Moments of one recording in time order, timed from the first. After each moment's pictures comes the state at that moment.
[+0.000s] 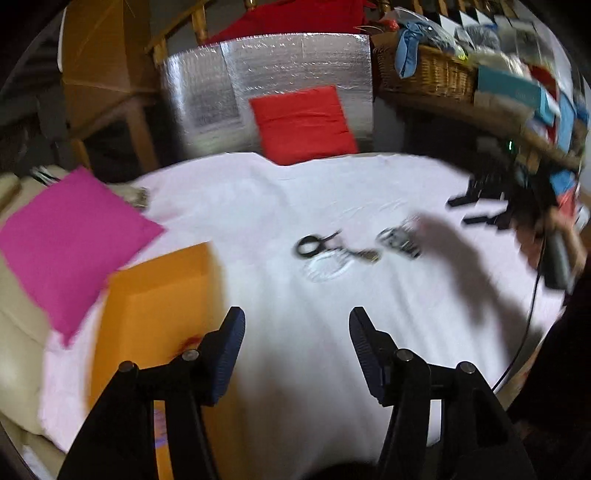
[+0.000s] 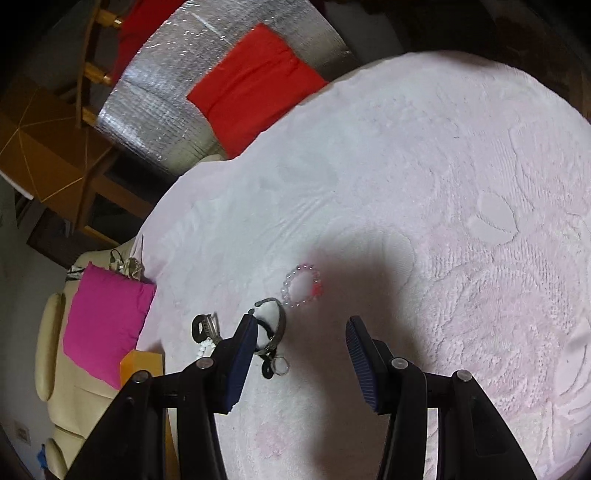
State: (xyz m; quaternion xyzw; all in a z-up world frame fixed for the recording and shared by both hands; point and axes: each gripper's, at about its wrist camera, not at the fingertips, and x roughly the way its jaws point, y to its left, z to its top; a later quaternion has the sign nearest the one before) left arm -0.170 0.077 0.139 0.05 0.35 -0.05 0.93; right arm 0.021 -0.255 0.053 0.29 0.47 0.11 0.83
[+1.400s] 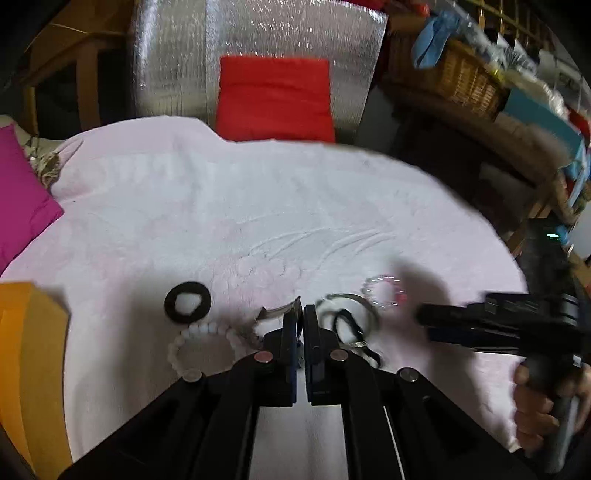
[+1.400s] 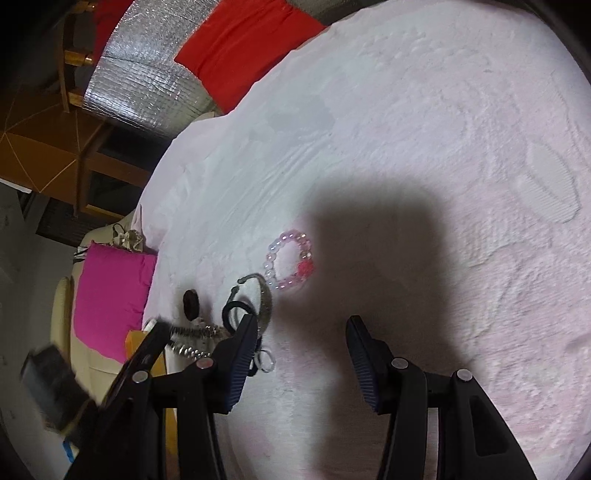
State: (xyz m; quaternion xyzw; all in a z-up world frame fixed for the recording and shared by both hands) left arm -0.025 -0.016 0.093 -0.05 0.38 -0.09 0.92; right arm 0.053 -0.246 0.007 0.31 0.53 0.17 0.77
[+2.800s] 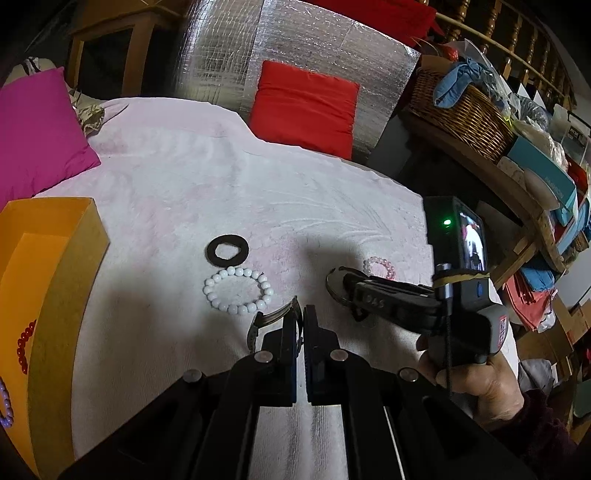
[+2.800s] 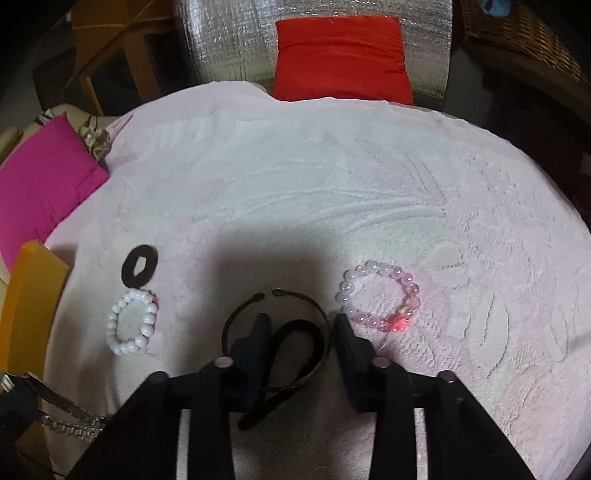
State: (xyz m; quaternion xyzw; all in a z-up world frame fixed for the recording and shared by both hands) left arm -0.083 0.025 0.092 -0.14 0.37 -0.07 0.92; right arm 0.063 -0.120 0.022 0.00 0.47 0.12 0.88
